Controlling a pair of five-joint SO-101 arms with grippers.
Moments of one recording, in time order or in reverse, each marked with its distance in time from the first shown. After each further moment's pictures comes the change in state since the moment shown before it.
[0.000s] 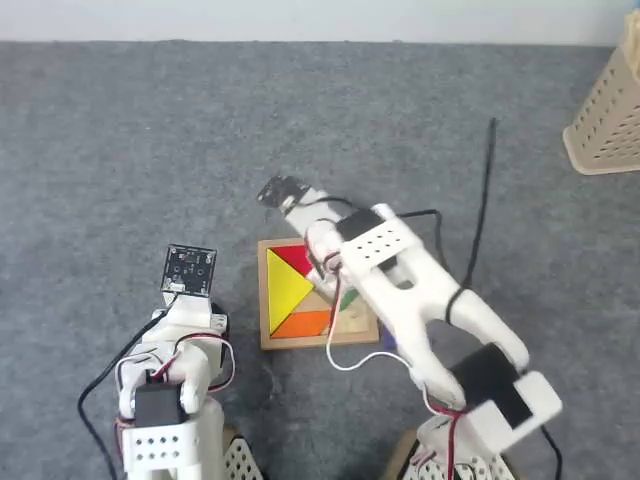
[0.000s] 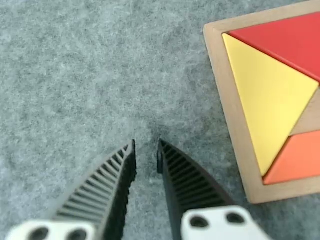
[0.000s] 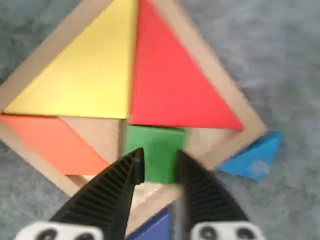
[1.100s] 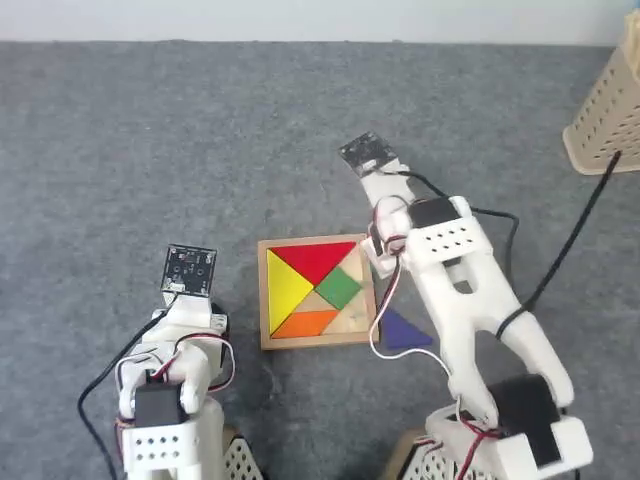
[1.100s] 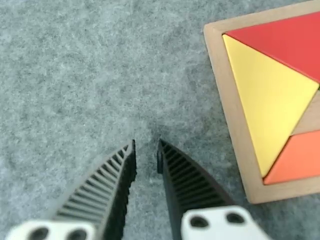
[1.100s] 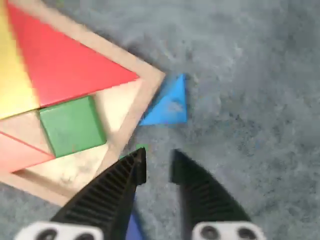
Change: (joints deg) left arm 0.0 0.0 0.0 0.0 0.0; right arm 14.1 -9.9 4.7 1.2 -5.2
